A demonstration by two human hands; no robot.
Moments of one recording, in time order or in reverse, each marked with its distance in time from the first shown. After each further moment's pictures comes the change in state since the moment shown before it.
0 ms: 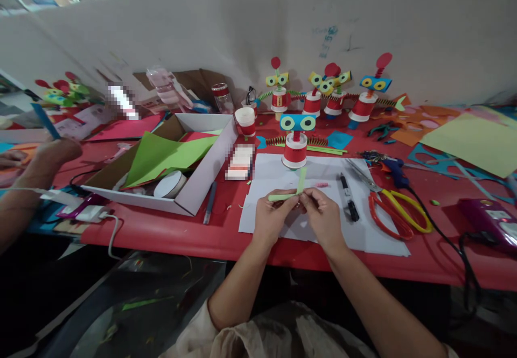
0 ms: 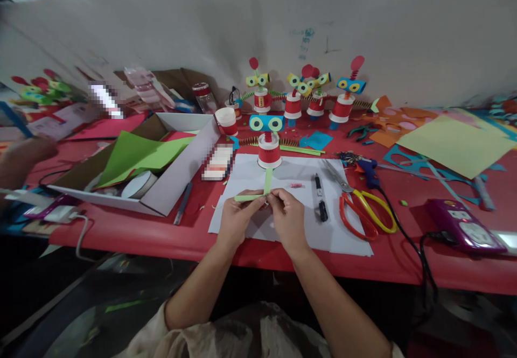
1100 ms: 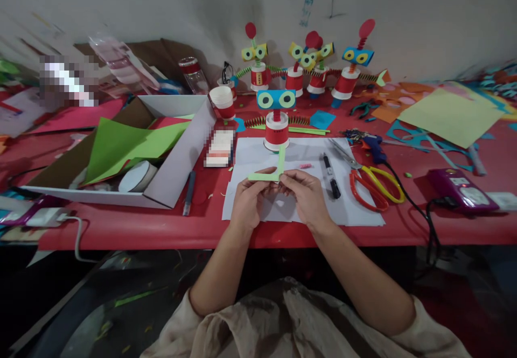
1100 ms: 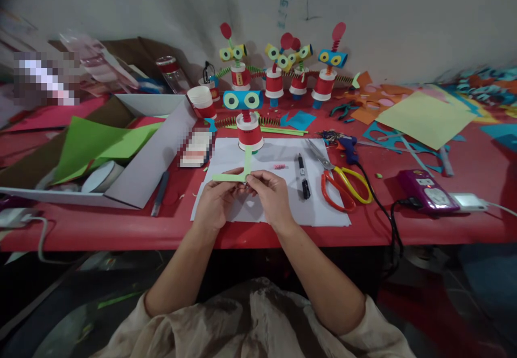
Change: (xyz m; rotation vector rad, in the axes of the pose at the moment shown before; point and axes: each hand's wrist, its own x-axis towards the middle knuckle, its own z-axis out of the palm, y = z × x) left_hand 0.007 0.001 -0.009 -0.278 -0.007 -0.220; right_hand 0.004 -0.003 0.005 0.480 -0.024 0.245
